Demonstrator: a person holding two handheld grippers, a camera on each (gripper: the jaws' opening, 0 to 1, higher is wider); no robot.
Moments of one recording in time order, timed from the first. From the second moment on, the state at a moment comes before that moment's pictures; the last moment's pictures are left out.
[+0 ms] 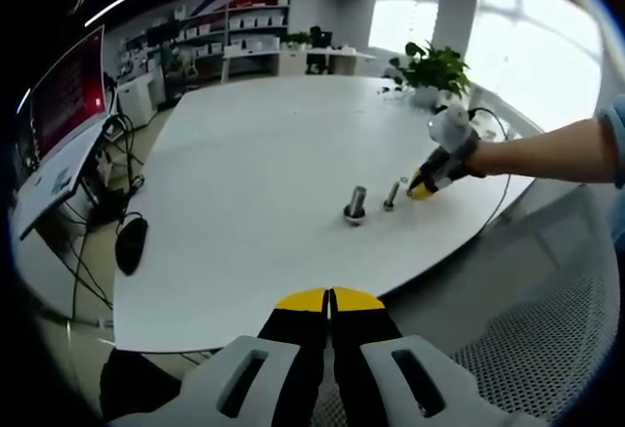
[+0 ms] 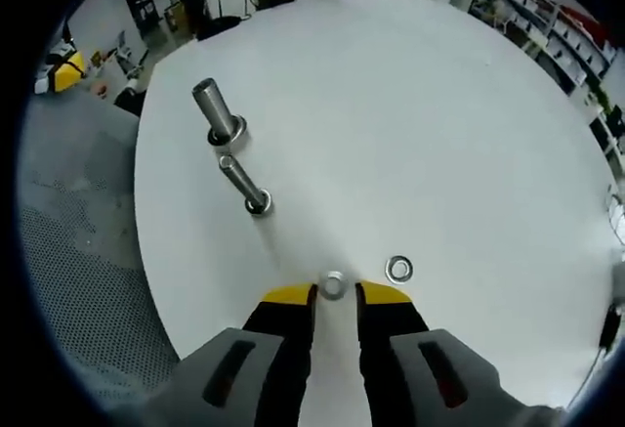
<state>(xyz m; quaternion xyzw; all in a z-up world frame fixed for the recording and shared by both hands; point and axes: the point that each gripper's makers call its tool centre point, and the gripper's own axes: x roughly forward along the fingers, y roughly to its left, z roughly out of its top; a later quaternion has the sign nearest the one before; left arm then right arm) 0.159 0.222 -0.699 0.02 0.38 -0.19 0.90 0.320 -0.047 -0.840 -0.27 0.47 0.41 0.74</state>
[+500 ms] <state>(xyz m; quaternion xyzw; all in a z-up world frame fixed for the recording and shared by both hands) 0.158 0.221 -0.699 0.02 0.38 -0.19 0.90 0.316 -0.044 -0.838 -0.25 0.47 0.41 0.74</state>
